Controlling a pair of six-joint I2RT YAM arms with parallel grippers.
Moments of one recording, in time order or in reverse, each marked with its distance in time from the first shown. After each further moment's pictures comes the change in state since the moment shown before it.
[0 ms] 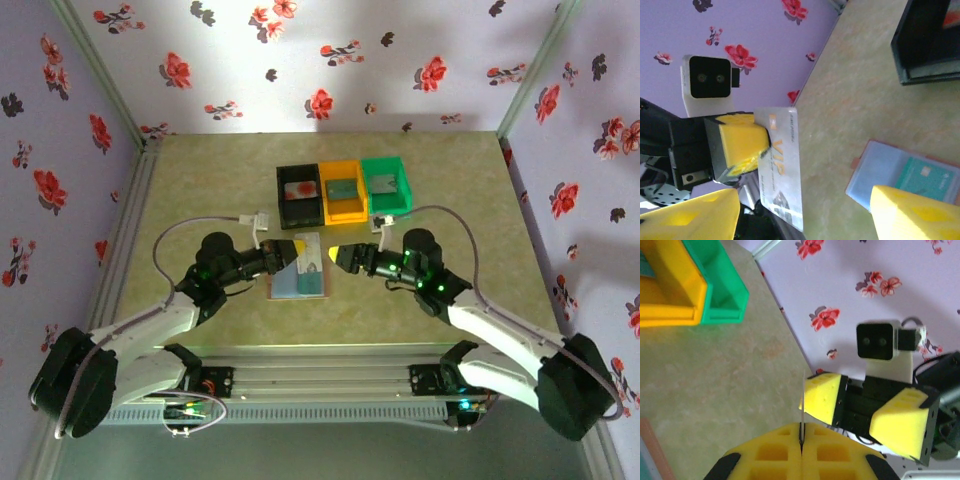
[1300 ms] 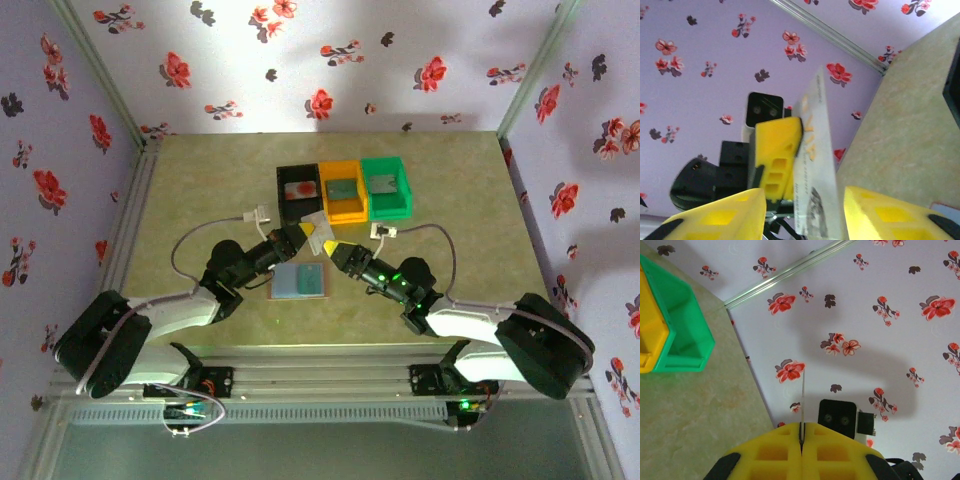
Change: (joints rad) left arm -0.094 0.229 -0.019 0.497 -0.211 -0.236; right arm 0.163 0.260 -0.166 0.805 0.253 0.221
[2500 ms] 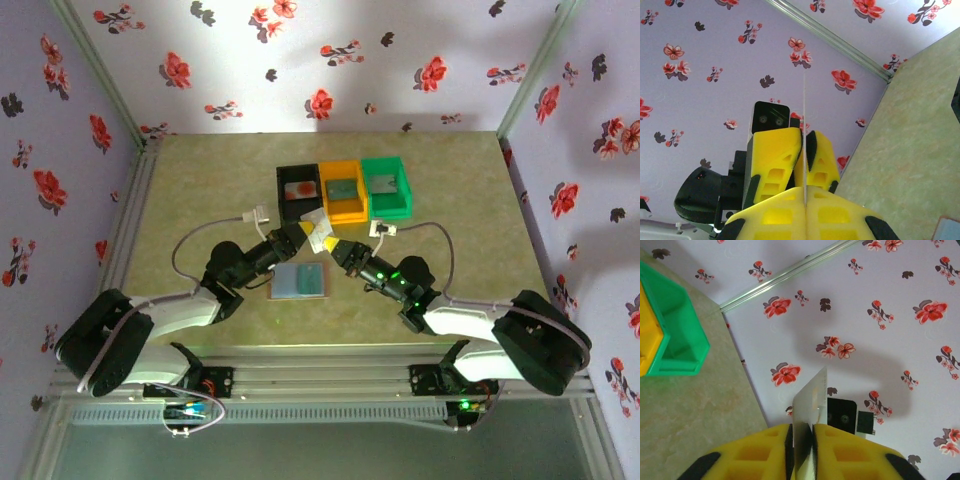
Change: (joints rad) left arm -0.003 0.011 -0.009 0.041 -0.009 -0.014; right arm 0.004 0.018 0.015 0.023 0.018 -0.009
